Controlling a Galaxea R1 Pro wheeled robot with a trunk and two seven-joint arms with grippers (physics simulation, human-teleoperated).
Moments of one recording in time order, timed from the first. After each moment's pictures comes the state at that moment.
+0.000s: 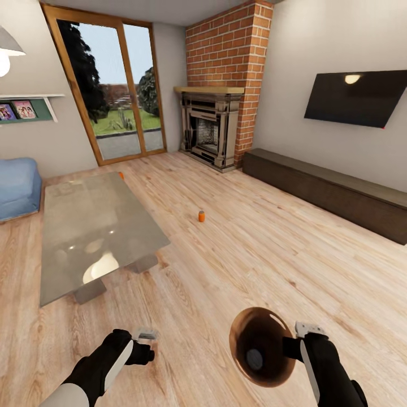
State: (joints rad) left arm -0.52 0.07 -0.26 -0.67 0.23 0.73 0.04; right arm -0.33 0.07 -0.29 -1.13 0.17 0.85 0.02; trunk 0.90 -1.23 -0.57
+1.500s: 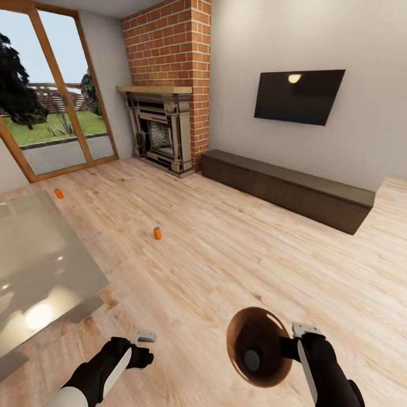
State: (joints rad) left arm -0.52 0.07 -0.27 -0.59 0.22 0.60 0.04; right arm -0.33 0.07 -0.27 -1.13 0.16 0.85 0.02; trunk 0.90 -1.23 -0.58
